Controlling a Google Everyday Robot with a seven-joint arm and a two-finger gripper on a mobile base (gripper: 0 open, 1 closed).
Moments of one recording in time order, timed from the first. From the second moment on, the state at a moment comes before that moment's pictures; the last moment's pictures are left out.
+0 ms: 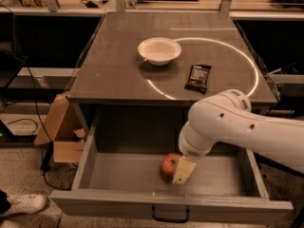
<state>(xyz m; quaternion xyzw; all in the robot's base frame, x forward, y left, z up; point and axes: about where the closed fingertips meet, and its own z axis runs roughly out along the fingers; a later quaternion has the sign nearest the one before) 0.473 -0.097 0.655 -0.60 0.78 0.02 0.14</state>
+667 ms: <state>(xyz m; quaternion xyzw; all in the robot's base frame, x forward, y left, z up) 0.459 -0.069 0.642 -0.60 0.78 0.06 0.14</state>
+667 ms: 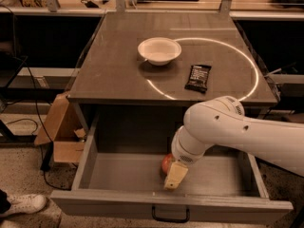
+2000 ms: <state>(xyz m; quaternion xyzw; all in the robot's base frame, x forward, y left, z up) 0.466 -0.069 0.607 -0.61 0.78 0.06 0.14</state>
